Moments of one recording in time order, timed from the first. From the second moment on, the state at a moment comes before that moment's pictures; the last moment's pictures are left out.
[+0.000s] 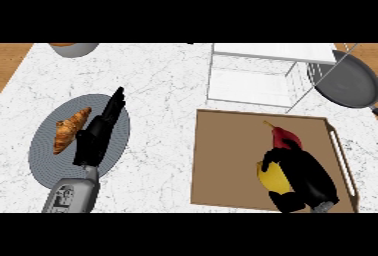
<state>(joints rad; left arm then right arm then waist) -0.19 0.07 -0.03 -1.45 -0.15 -0.01 0.05 0.04 -0.23 0.24 -1.75 0.97 0.37 0.24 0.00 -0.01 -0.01</state>
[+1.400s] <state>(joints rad) -0.20 0.07 -0.04 -1.42 -0.15 -0.03 0.03 -0.70 -0.01 0.77 -1.62 1.02 -0.33 1.19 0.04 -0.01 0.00</state>
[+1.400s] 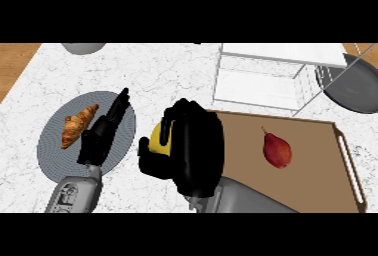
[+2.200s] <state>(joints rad) -0.19 0.07 -0.03 -1.43 -0.16 -0.02 0.03 -1.02 -0.01 0.51 -1.56 1.24 -0.18 1.25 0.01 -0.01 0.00</state>
